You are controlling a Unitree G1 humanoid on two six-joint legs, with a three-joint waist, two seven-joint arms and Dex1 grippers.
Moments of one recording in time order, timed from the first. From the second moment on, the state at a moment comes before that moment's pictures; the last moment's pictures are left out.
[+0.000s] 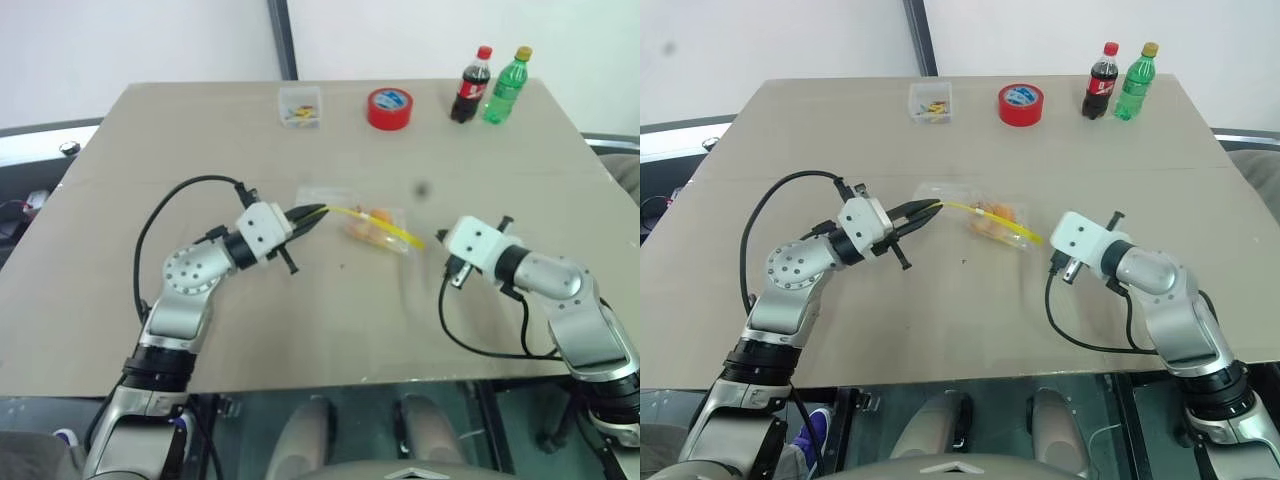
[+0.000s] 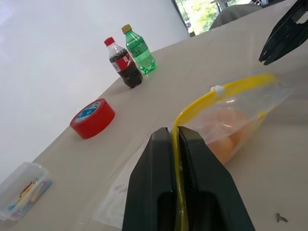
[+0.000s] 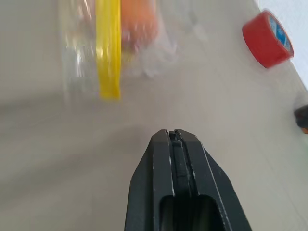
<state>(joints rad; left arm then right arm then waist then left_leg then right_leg) -0.38 0.54 -0.05 0.03 -0.16 -0.23 -0.81 -0.32 -0.59 0.15 -0.42 -0.16 0.47 0.73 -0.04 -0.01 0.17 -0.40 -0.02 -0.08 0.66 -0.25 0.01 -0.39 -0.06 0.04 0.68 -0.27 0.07</state>
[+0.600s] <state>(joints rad) -0.38 0.54 -0.05 0.02 -0.15 -0.23 -0.81 -0.54 -0.45 0.34 -0.33 -0.14 0.45 0.73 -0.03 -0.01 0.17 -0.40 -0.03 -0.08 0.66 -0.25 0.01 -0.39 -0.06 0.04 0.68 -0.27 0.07</state>
